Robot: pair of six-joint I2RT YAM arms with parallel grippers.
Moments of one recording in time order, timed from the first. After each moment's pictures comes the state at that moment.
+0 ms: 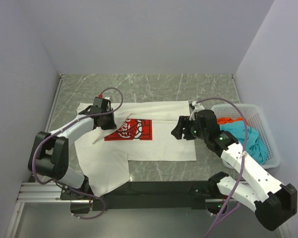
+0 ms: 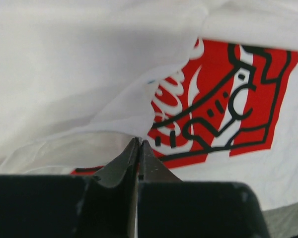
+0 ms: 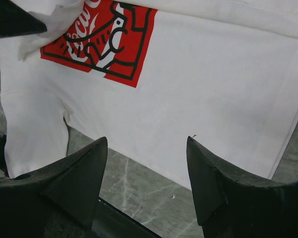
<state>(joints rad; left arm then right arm) -0.28 1.52 0.92 -0.35 0.09 -0.41 0.47 0.92 0.73 -0.44 -0.16 0.44</state>
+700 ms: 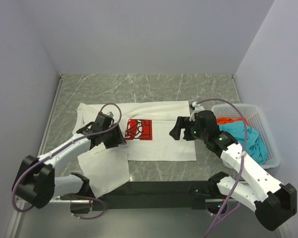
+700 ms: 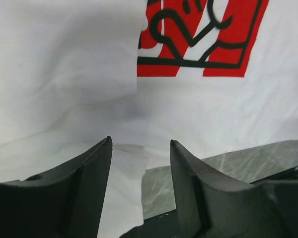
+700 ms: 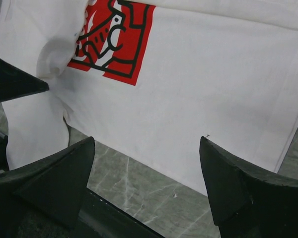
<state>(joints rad) -0.45 1.24 0.65 -0.41 0.14 -0.74 0.47 0.92 0.71 -0.43 -0.16 0.46</state>
